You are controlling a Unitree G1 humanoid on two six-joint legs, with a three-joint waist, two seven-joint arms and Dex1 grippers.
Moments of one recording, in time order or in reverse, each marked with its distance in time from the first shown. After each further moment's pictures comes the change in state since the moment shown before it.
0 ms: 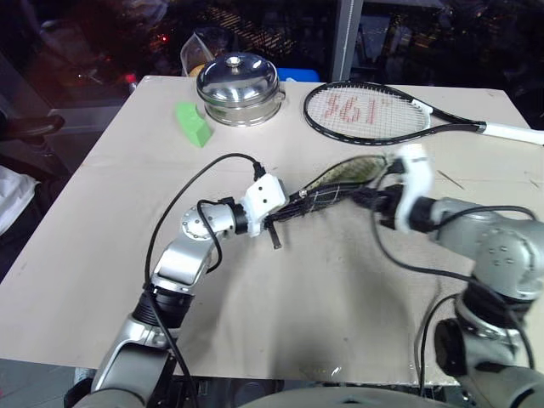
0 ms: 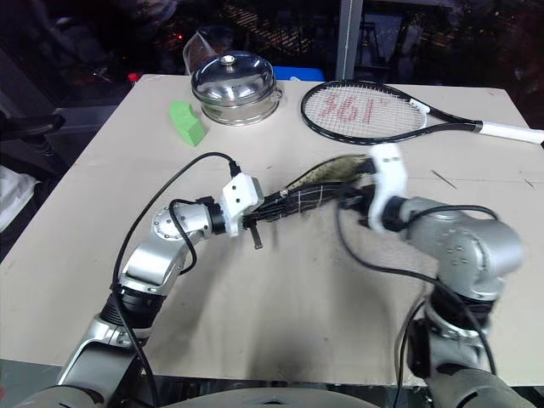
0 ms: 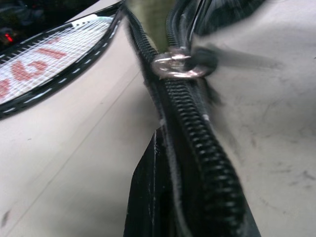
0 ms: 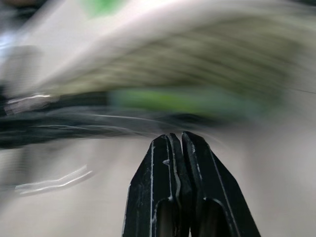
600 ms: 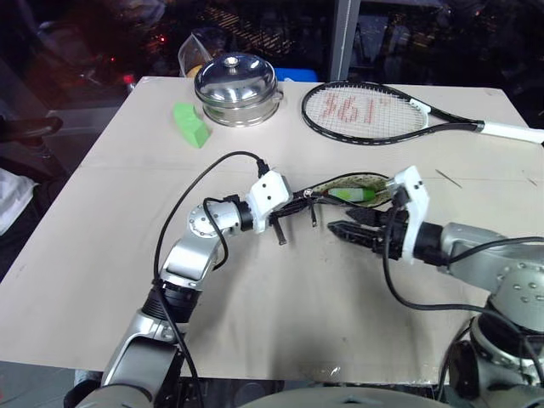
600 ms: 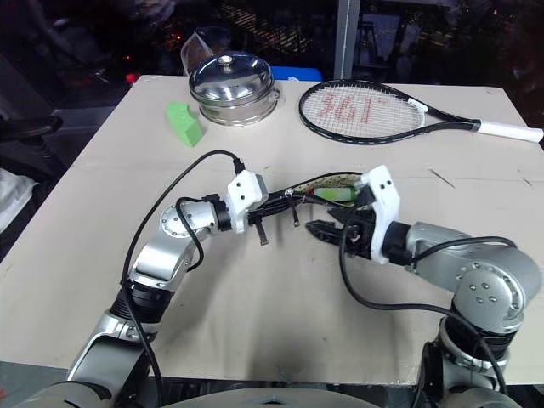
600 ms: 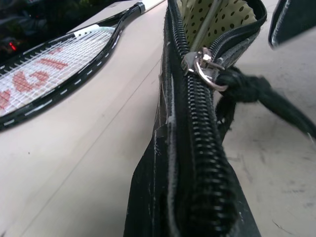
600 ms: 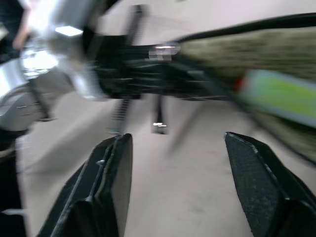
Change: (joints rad) left arm -0.033 -0.052 -0.013 0.061 -0.002 -0.018 0.000; right arm 0.092 0.097 0.109 -0.151 0.380 0.000 -0.010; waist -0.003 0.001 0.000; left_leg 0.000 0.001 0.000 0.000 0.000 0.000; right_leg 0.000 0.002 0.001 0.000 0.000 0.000
